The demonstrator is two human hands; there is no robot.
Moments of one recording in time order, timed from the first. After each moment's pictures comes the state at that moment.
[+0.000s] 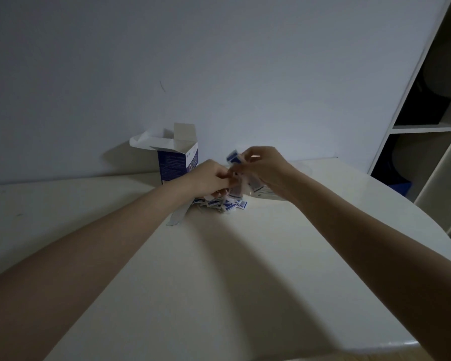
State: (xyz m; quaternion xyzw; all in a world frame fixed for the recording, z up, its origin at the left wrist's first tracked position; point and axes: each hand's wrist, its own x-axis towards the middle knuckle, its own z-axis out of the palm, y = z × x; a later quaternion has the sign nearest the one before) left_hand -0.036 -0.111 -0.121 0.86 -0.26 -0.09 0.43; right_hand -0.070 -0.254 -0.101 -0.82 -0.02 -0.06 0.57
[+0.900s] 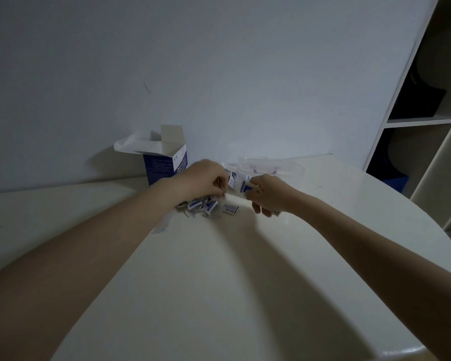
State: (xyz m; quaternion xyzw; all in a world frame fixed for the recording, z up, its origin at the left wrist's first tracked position) left_hand -0.004 -0.126 -0.124 0.91 -0.38 0.05 0.12; right_hand -0.069 -0.288 -0.134 -0.97 -0.03 0.03 0.25
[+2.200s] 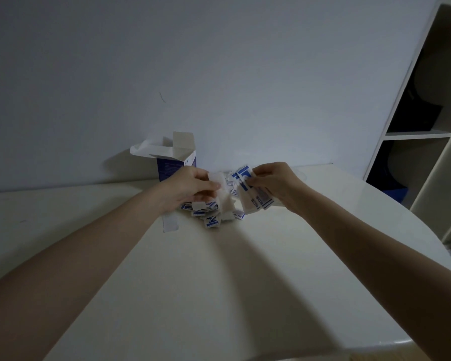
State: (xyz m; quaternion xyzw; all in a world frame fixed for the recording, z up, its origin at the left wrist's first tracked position) left_hand -0.041 -0.087 -0.120 0.77 -0.14 -0.14 0.60; right_hand -0.080 -0.278 -0.112 -0.82 0.03 -0.08 0.57
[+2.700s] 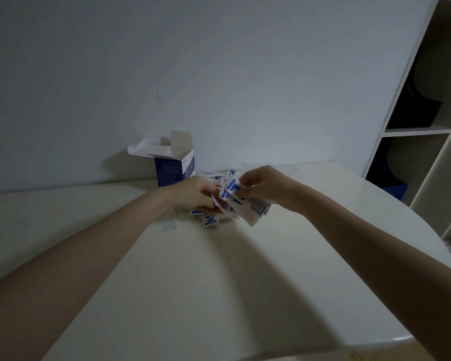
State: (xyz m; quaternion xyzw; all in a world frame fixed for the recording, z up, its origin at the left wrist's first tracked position) left_hand -0.043 -0.090 -0.127 0.84 -0.26 -0.21 0.43; right_hand -0.086 -0.275 -0.112 -0.88 -0.06 0.01 0.47
